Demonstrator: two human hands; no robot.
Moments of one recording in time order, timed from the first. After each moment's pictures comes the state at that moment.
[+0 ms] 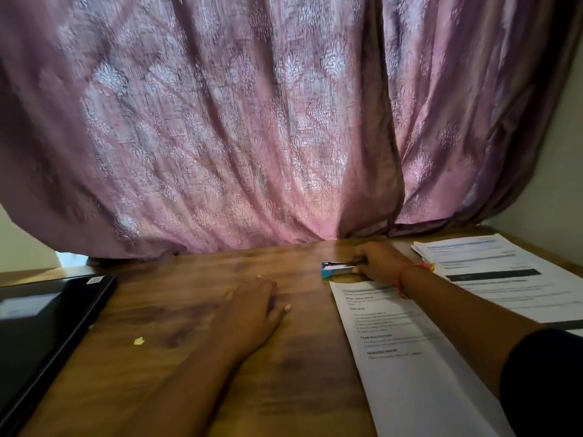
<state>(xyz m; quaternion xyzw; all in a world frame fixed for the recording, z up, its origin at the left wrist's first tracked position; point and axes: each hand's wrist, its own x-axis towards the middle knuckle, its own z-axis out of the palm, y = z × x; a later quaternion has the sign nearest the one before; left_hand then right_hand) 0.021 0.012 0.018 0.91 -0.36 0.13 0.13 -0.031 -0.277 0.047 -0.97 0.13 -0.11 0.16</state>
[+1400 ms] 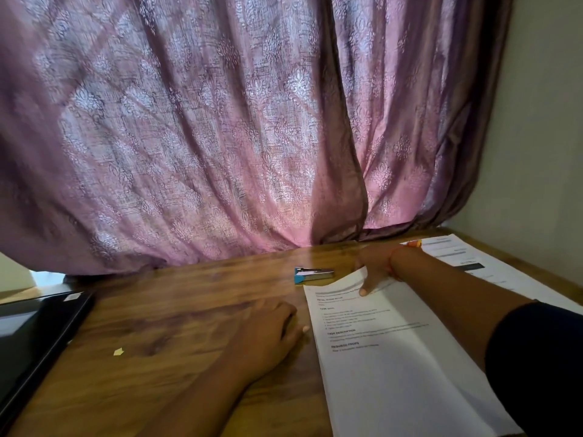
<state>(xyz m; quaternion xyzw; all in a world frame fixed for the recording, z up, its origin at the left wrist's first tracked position) -0.033 -0.025 0.007 0.88 -0.45 0.09 0.15 -0.083 -0.306 0.089 -0.98 0.13 0.12 -0.01</state>
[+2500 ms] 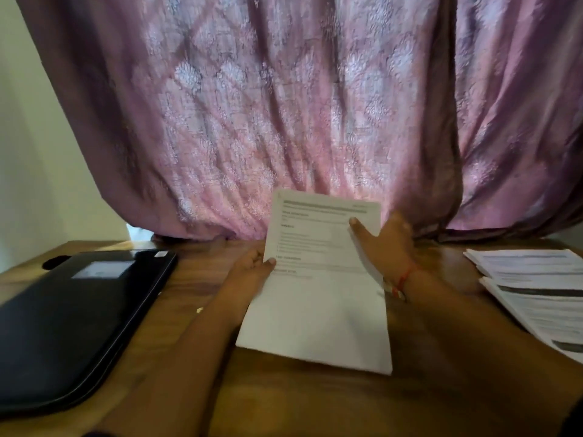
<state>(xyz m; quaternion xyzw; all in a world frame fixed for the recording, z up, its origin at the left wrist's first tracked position) 0.065 0.068 0.031 0.66 -0.16 -0.10 0.73 -0.013 -0.169 0.077 -0.82 0.23 -0.34 0.41</state>
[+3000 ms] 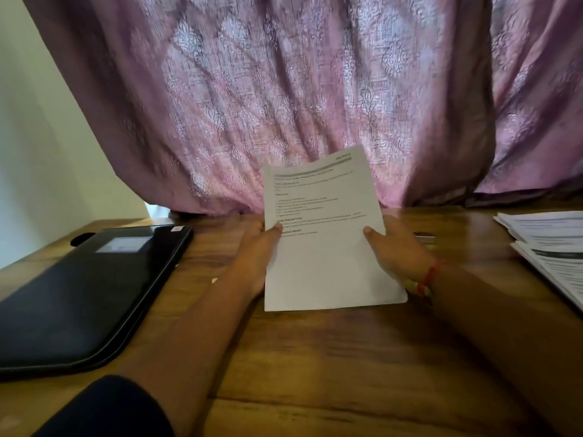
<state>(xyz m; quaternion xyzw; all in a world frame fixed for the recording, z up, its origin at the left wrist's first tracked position) 0.053 0.064 0.033 0.62 -0.10 -0.09 0.78 -0.018 -0.163 0.019 -0.80 0.05 -0.22 0.56</state>
